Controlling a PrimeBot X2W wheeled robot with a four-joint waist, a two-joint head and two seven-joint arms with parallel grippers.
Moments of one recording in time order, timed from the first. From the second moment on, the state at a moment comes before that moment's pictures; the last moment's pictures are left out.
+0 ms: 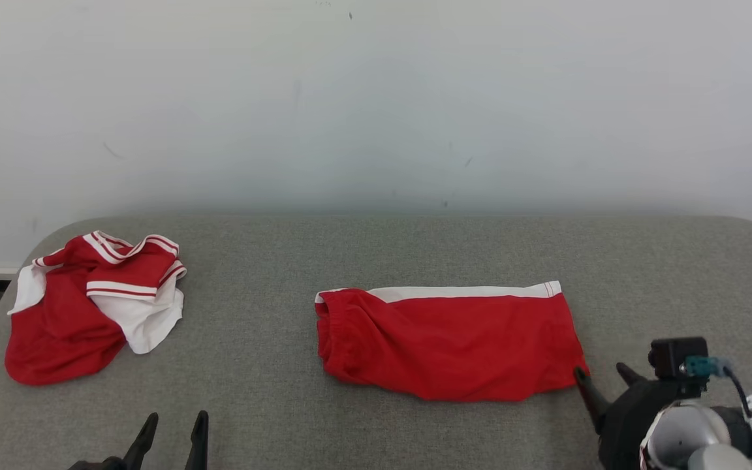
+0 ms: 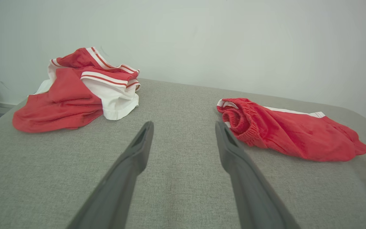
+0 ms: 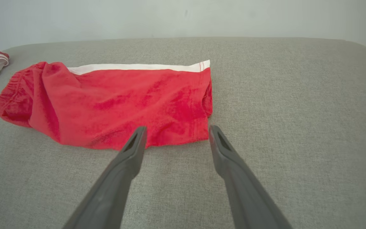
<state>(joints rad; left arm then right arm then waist) 0.05 0.38 -0.47 0.08 -0.54 0.21 -0.20 -0.06 -0.05 -0.07 0.26 0.21 0.13 0.31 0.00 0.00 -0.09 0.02</state>
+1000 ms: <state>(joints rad) -0.02 0.37 -0.55 0.10 -0.53 0.14 -0.19 -0.54 -0.05 -0.50 0.78 -0.16 0.13 0.65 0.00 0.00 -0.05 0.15</state>
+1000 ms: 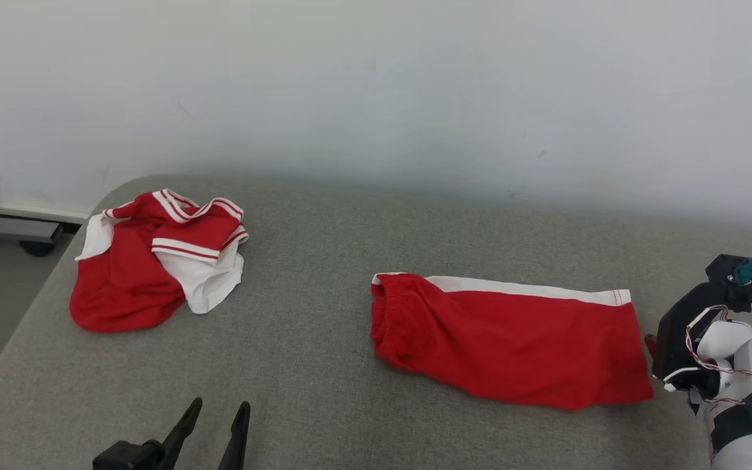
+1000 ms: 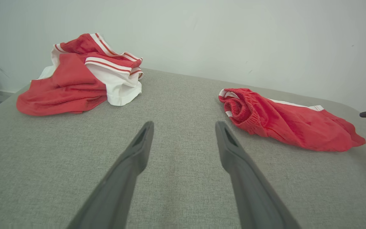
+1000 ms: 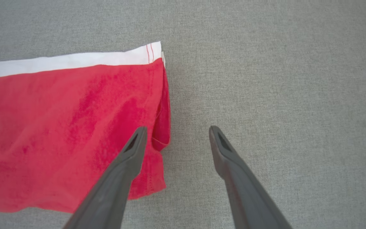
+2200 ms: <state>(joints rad) -0.09 0.36 -0.59 0.12 -0.53 0.12 -0.19 -0.69 -0.06 -0.83 0.96 -0.37 0.13 0.61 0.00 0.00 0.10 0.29</state>
